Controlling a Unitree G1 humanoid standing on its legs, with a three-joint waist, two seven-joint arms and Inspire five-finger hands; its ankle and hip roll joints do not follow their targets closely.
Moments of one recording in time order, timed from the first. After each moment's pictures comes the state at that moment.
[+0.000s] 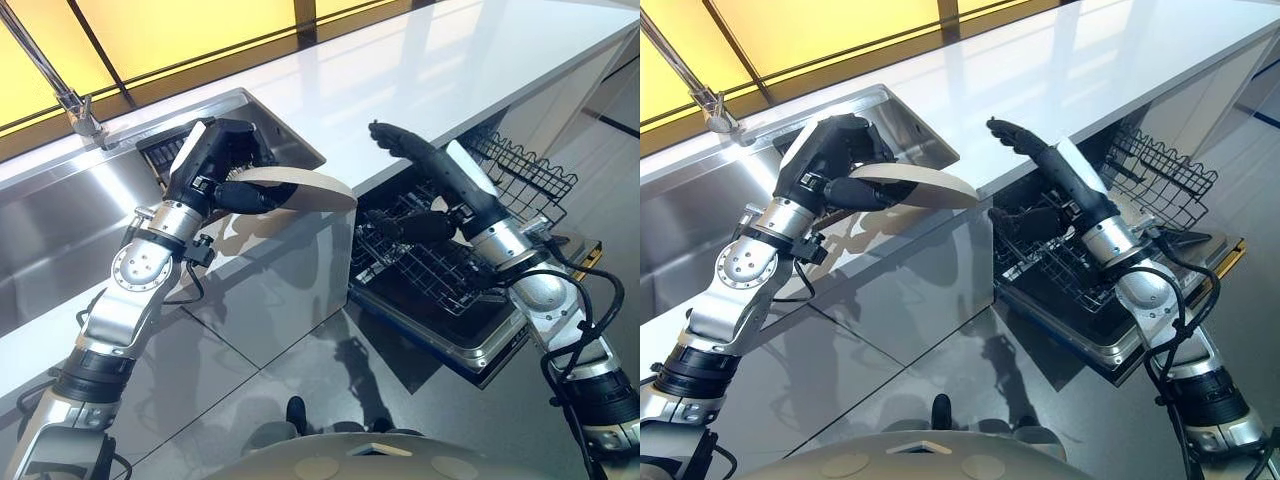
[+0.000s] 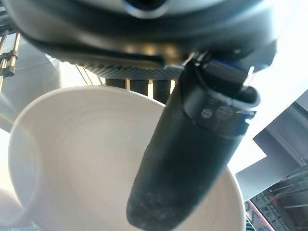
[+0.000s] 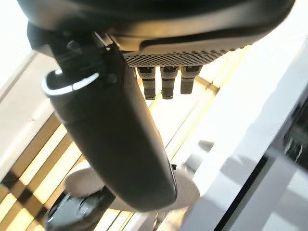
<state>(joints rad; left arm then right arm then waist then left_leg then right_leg) -0.21 0.68 -0.11 -0.18 -0.40 -0.05 -0.05 -0.14 -0.68 0.18 -0.29 0.10 -0.13 0.15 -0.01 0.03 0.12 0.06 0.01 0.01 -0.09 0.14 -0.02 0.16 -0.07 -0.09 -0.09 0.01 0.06</state>
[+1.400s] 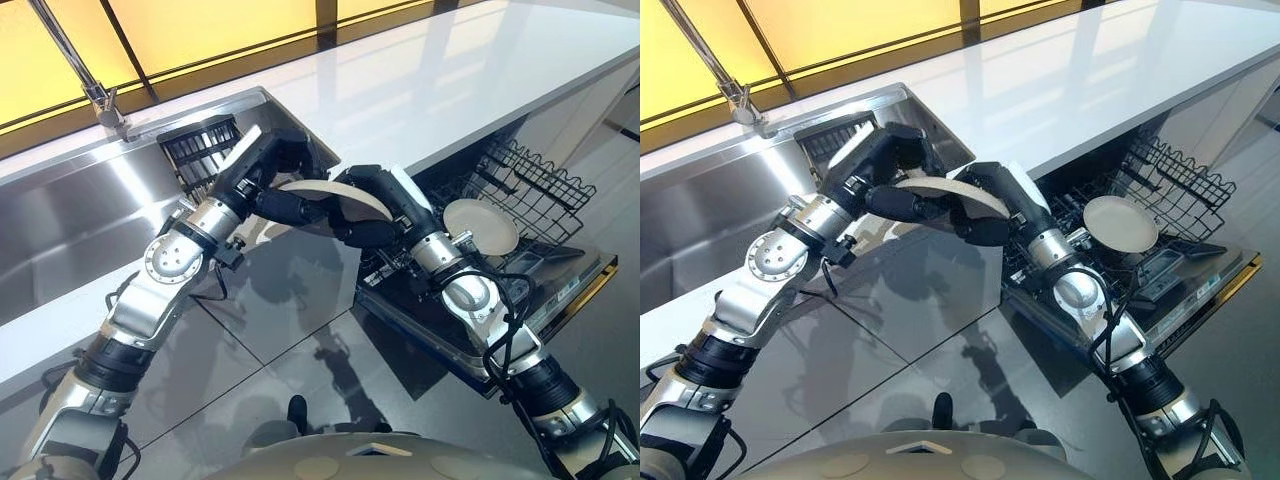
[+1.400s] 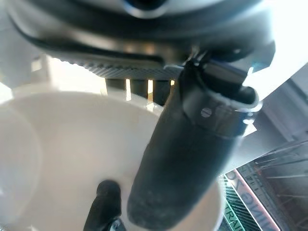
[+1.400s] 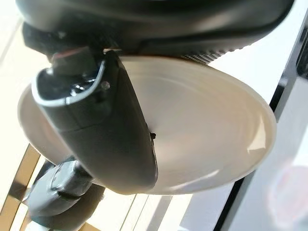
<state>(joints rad) -0.29 0.67 -0.19 -0.26 -0.41 -0.01 -0.14 -0.21 -0.55 0.35 -0.19 0.07 -0.04 -0.04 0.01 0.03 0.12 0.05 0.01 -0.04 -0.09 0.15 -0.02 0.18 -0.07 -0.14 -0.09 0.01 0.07</state>
